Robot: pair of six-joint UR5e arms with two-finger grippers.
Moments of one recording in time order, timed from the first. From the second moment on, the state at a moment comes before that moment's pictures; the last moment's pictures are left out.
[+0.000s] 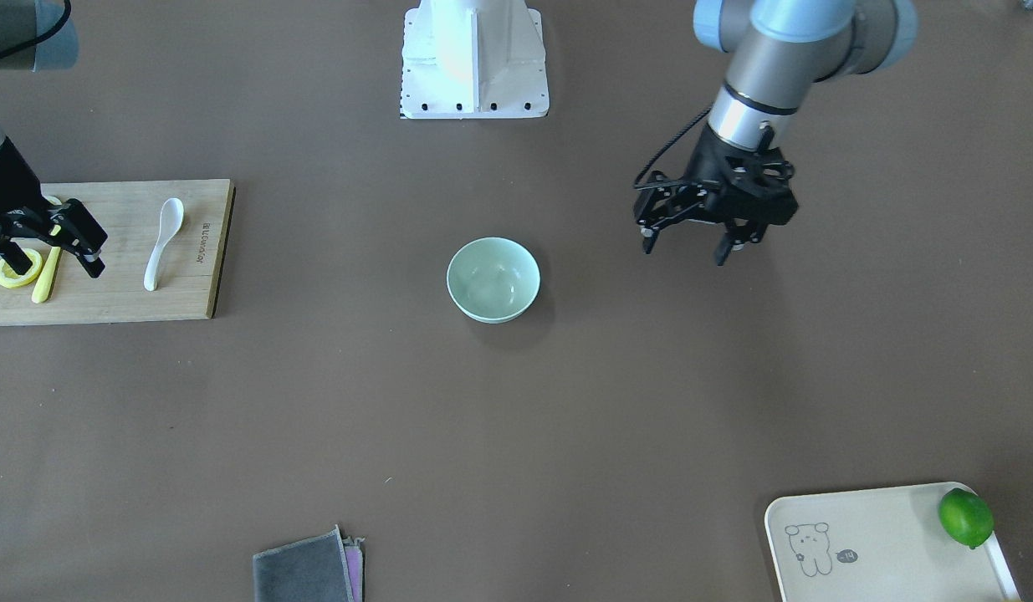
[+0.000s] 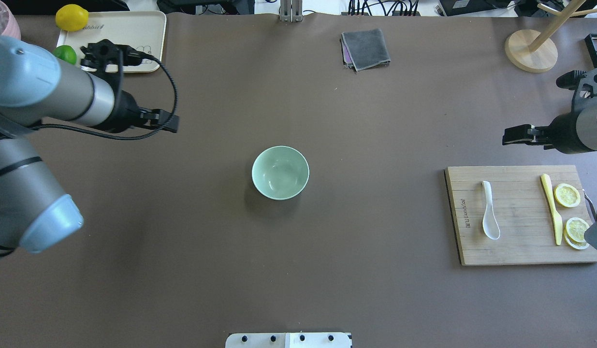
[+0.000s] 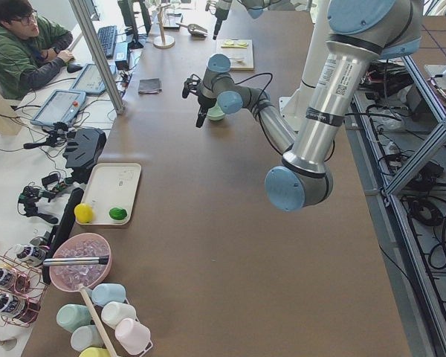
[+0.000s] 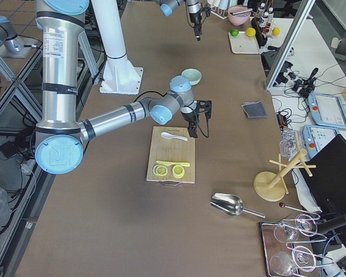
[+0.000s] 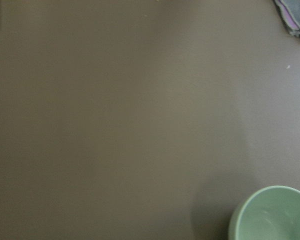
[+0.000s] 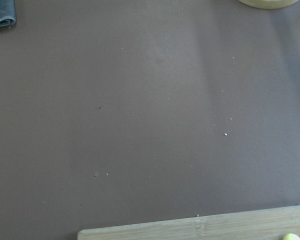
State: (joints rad) left arm -0.85 -1.88 -1.97 -1.75 -1.97 -0.86; right arm 0.92 -1.64 1.97 -1.14 1.91 1.03
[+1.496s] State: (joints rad) left arm -1.27 -1.60 -1.85 -1.87 -2.30 -0.23; right arm 0.58 -1.74 1.94 -1.00 1.60 1.36
